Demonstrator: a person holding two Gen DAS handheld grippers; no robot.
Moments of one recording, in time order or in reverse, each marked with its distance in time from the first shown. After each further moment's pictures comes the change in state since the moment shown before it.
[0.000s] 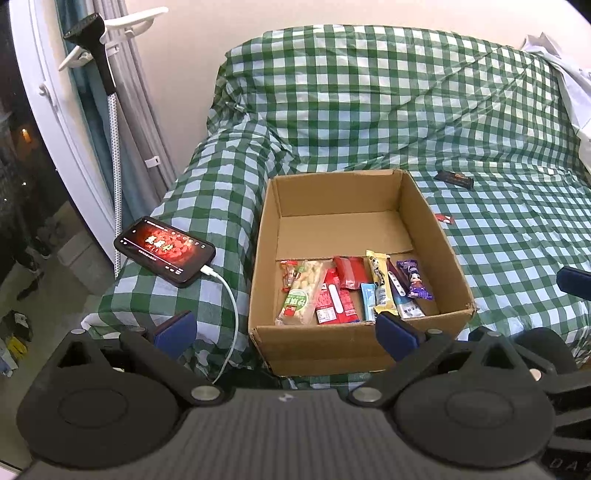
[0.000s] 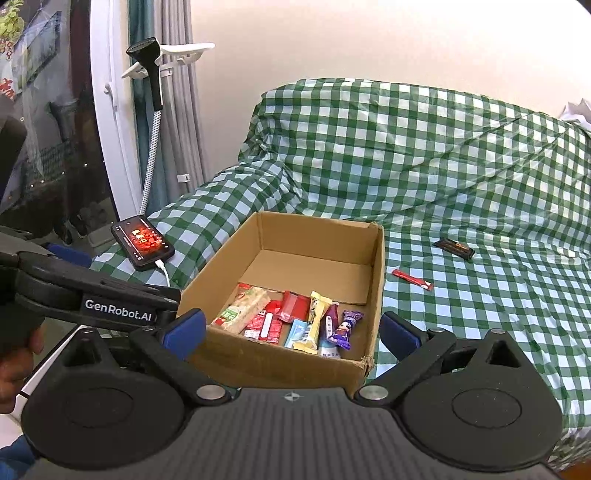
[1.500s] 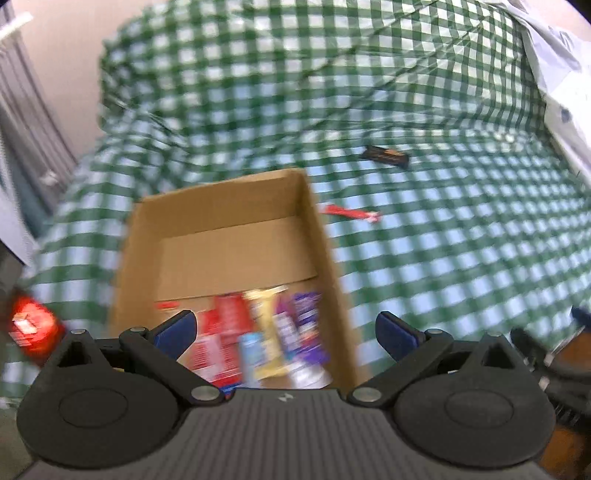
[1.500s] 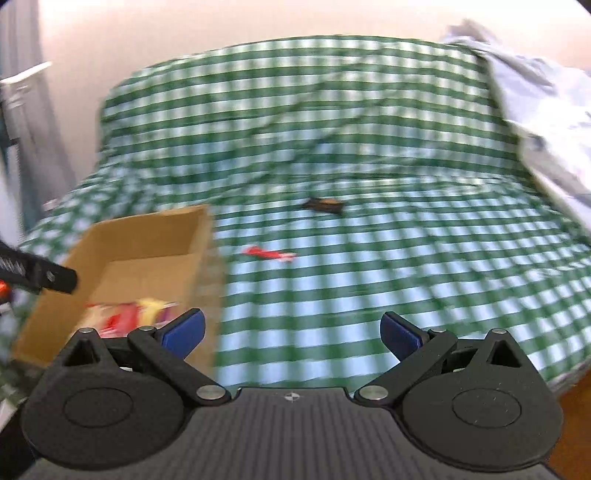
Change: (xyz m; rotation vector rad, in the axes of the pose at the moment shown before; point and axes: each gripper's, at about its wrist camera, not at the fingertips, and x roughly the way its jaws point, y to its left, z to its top) left arm 0.114 -0.153 0.127 0.093 0.188 -0.181; right arm 0.044 -0.211 -0.014 0.270 0.073 -0.320
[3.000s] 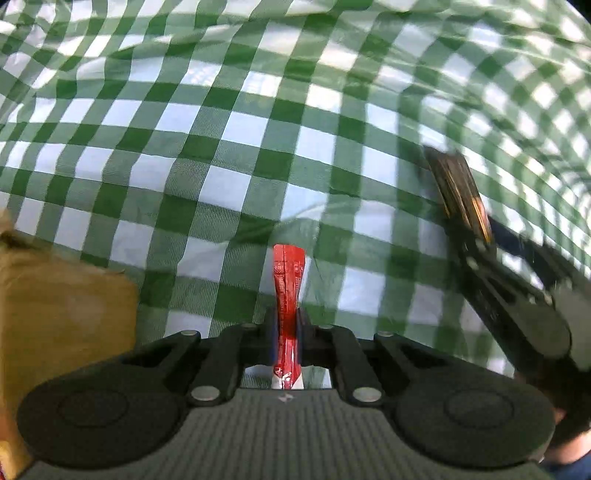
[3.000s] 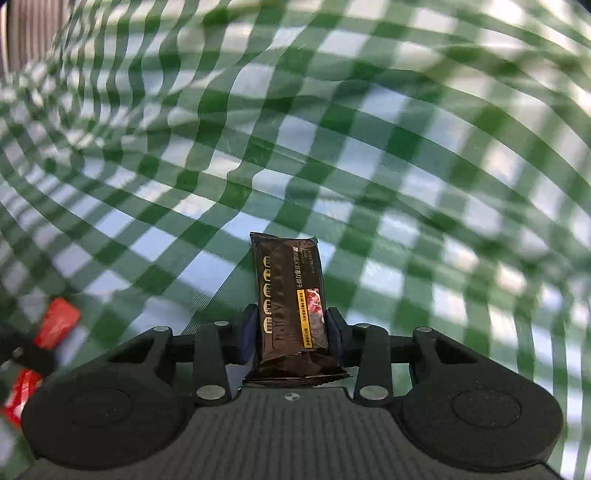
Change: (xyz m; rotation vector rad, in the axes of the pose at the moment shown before) left arm 0.343 -0.085 0.175 -0.339 0.352 -0.097; right arm 0.454 -0.062 0.141 -0.382 0.116 0.237
